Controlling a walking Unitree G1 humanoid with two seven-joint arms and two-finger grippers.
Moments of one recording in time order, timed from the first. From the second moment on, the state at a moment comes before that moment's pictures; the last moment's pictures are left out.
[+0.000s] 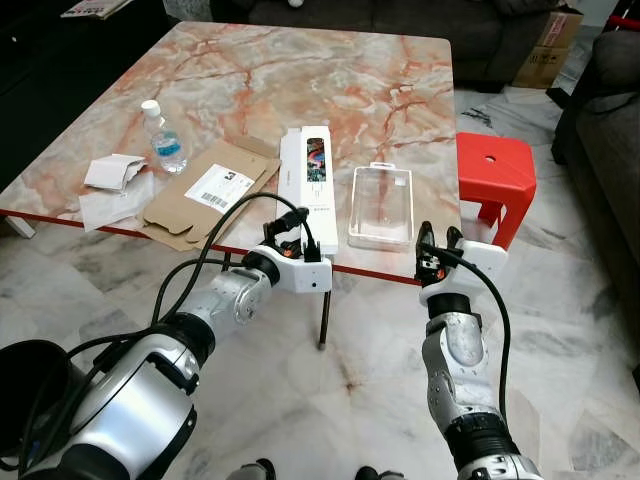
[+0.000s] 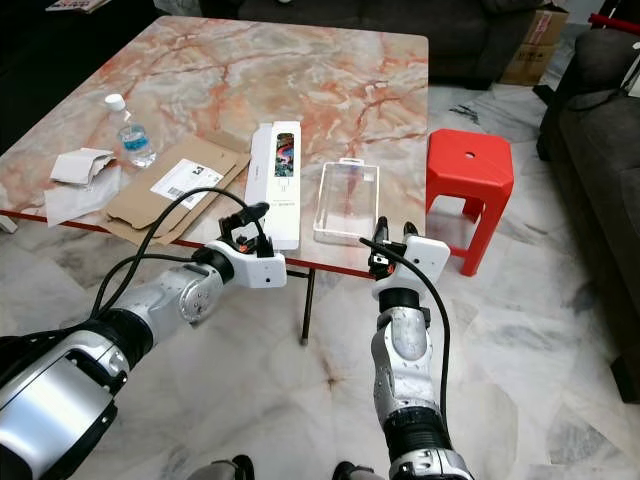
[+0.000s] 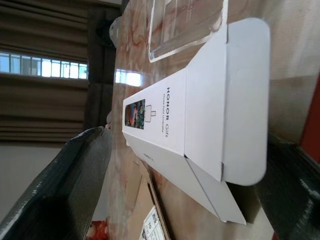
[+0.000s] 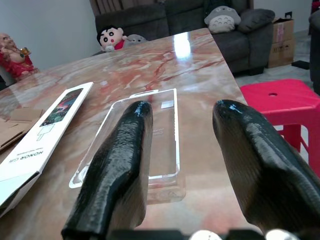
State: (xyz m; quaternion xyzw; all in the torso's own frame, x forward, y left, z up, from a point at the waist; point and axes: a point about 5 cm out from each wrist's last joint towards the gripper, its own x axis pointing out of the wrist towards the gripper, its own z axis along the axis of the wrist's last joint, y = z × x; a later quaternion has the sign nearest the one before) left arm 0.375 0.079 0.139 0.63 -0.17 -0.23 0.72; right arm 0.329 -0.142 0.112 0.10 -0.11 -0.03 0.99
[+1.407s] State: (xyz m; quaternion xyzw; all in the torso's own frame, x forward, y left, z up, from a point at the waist) left arm 0.378 0.055 0.133 0.66 -0.15 -0.20 0.71; right arm 0.325 -0.142 0.107 0.11 -0.10 -0.03 0.99
